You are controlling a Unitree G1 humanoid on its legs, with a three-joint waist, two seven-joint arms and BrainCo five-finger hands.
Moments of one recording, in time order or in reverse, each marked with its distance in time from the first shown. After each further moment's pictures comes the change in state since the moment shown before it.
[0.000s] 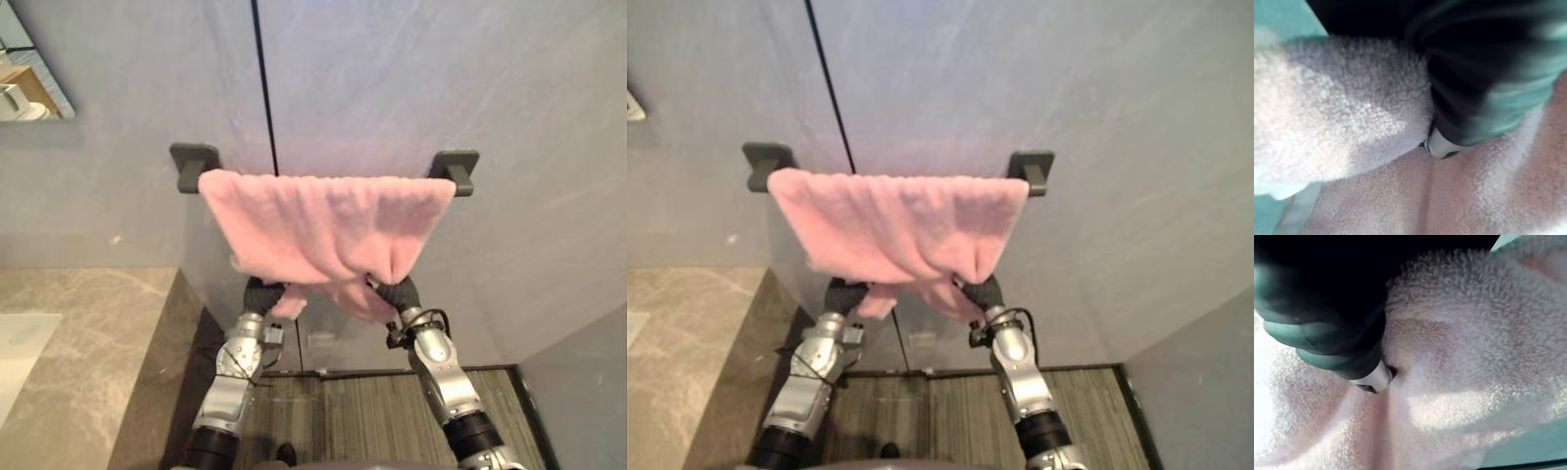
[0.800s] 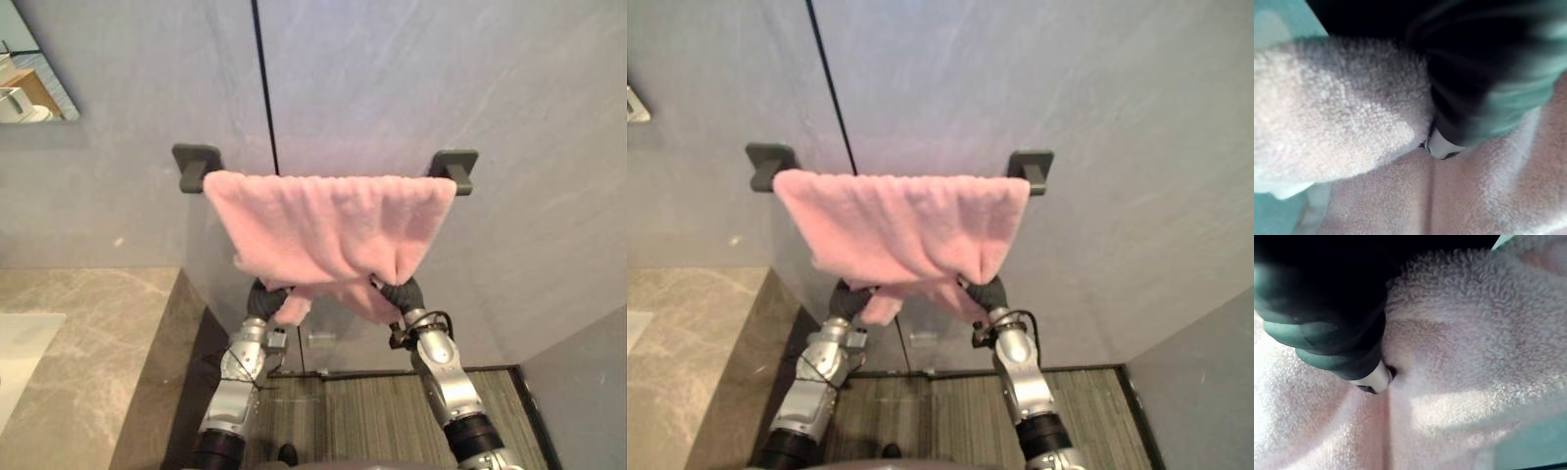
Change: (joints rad) left arm 0.002 -0.034 0.022 0.050 -0.001 0.000 -0.022; right arm 0.010 0.014 -0.041 0.005 -0.005 0.002 0.002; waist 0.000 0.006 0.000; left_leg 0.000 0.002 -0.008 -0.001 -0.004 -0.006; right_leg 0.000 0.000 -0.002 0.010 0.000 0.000
